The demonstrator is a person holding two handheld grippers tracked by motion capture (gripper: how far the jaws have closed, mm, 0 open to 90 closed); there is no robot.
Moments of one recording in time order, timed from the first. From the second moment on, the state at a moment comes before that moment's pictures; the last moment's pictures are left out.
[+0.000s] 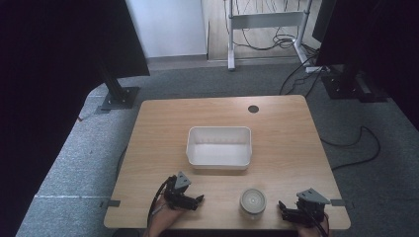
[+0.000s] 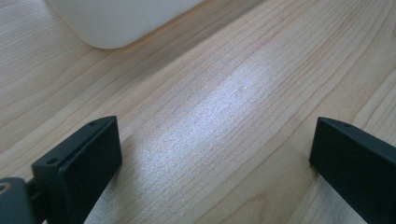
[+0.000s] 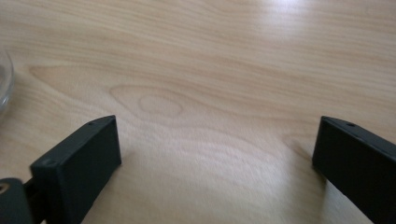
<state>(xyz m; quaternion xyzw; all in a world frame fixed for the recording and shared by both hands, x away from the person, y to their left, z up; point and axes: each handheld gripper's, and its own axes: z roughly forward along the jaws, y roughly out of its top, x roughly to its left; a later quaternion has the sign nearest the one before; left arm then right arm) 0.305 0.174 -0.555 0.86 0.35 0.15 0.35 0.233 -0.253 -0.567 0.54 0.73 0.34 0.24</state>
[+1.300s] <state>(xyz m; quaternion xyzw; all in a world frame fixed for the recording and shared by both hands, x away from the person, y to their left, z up) 0.297 0.168 -0.549 0.86 0.32 0.16 0.36 0.234 -0.252 -0.570 0.54 0.73 0.35 0.25</state>
